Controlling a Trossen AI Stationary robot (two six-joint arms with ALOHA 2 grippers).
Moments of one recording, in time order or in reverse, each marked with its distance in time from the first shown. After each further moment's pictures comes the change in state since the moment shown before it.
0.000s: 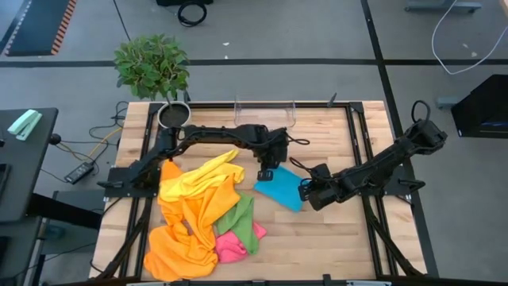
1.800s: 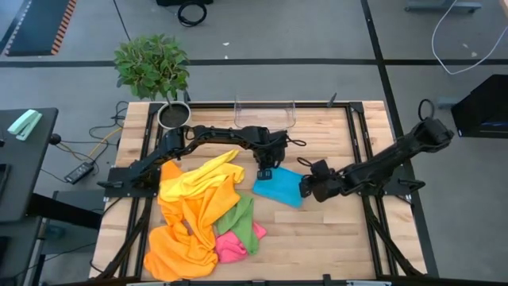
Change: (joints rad) left arm 0.034 0.095 -0.002 -0.028 -0.042 -0.053; right arm -0.076 -0.087 -0.175 0.381 0.056 -0.229
